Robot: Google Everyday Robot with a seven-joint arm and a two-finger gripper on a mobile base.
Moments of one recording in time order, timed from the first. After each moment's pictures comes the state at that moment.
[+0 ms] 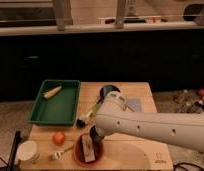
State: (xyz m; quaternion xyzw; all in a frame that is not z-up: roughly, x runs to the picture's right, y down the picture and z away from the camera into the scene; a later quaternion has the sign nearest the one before) arm 0.029 0.202 0.663 -0.13 -0.23 -0.76 0.60
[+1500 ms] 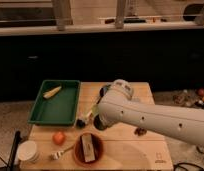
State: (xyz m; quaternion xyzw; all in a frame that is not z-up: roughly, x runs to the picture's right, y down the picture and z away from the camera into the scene) arm 0.042 0.152 0.659 -0.13 -0.20 -0.76 0.61
